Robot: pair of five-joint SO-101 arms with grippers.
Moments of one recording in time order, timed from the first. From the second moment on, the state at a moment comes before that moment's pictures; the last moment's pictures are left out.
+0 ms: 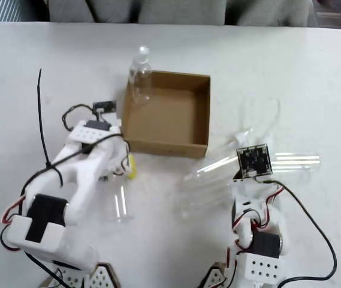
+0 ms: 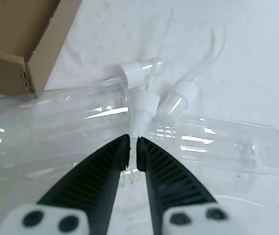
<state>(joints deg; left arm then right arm) 5.4 5.3 34.0 63.3 22.1 6.6 -97.4 96.6 45.3 22.8</state>
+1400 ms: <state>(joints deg) 7.7 2.8 38.8 58.1 17.3 5.5 -97.4 96.6 45.3 22.8</state>
